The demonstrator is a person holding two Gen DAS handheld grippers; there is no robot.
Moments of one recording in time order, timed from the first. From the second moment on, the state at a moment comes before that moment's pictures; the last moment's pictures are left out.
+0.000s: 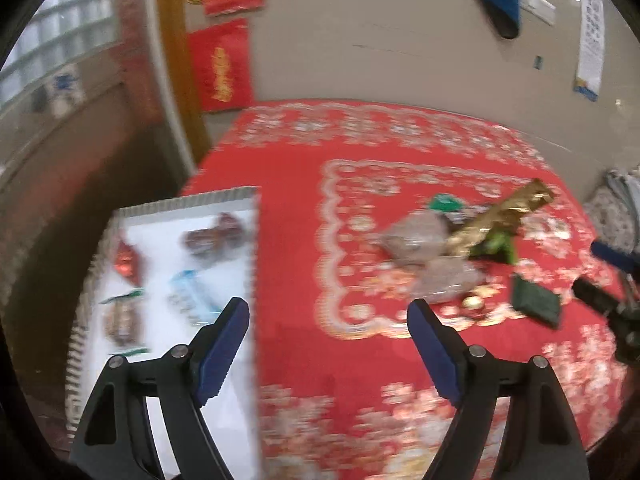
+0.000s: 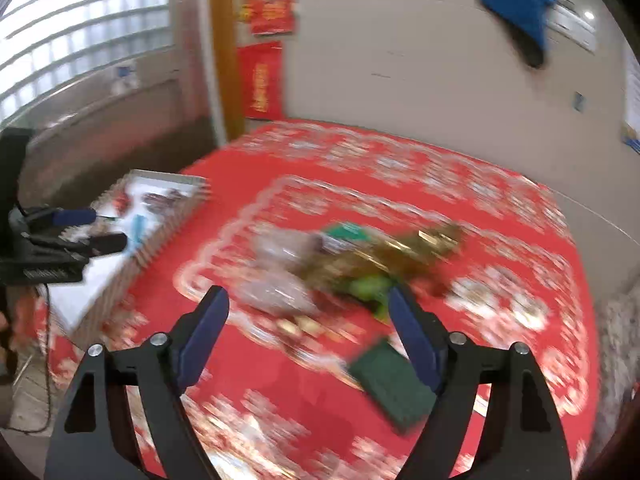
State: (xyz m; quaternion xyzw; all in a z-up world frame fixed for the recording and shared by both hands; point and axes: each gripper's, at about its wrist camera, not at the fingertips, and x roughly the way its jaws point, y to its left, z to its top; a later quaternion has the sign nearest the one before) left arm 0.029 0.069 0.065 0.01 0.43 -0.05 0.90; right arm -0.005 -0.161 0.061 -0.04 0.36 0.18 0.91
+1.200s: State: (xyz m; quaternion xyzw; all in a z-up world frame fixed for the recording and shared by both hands) left arm 0.110 -0.018 -0.019 -0.02 0.54 -0.08 0.84; right arm 0.018 -0.221 0.012 0.01 0.44 0.21 0.87
